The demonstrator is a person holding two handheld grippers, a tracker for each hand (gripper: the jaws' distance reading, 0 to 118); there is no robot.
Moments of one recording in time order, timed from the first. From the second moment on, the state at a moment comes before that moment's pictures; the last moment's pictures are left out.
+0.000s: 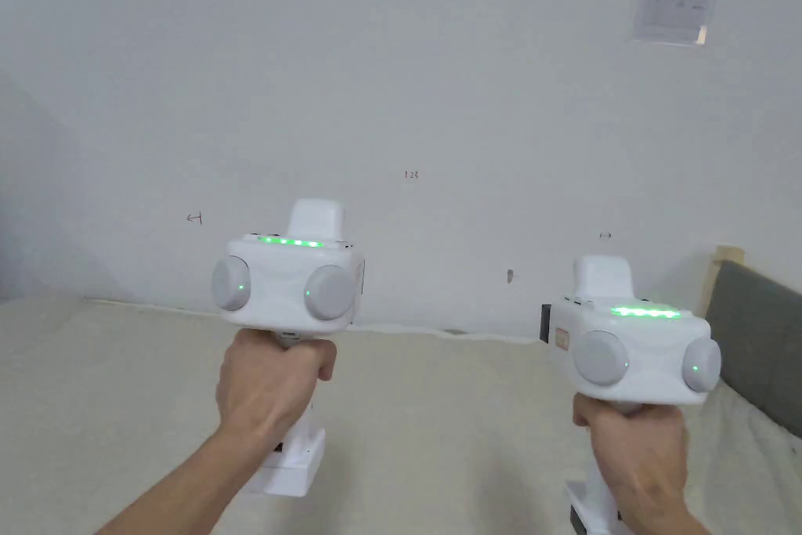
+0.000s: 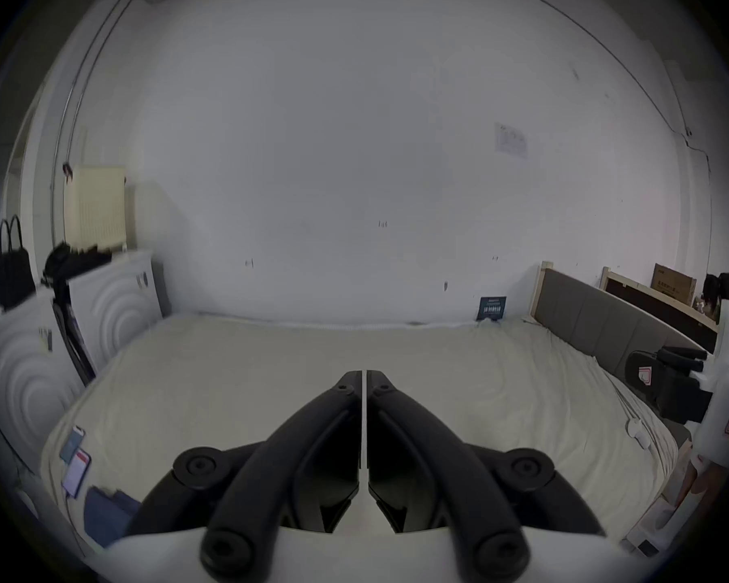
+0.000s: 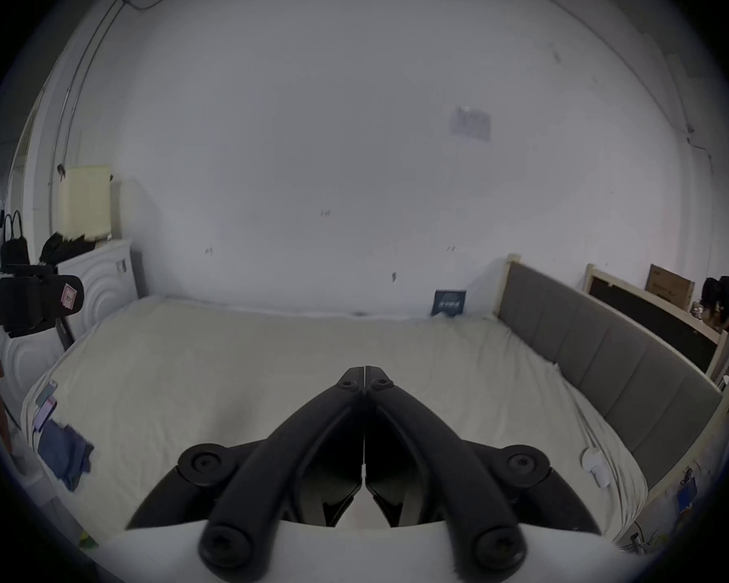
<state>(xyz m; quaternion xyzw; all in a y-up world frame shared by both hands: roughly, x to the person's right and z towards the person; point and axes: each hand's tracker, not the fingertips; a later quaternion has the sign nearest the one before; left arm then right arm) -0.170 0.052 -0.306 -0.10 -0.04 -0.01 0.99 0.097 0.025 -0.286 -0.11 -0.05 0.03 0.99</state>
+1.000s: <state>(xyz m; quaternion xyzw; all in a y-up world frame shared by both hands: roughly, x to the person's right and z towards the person) -0.182 0.120 -0.275 -0.05 -0.01 0.02 1.00 0.126 0.087 -0.269 -0.05 -0.08 0.01 1.00</state>
